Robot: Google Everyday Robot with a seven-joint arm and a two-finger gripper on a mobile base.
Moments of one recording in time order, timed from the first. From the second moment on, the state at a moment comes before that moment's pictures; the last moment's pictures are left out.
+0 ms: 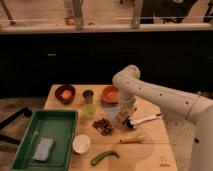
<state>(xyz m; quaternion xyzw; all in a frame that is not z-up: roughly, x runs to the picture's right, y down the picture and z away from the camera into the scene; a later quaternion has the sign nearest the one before) 0.117 0.121 0.813 -0.35 -0.09 -0.35 0.87</state>
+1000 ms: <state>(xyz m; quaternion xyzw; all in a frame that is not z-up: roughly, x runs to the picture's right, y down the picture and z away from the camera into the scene) 0.108 0.103 0.826 -0.34 -0.09 -0.34 0.87</state>
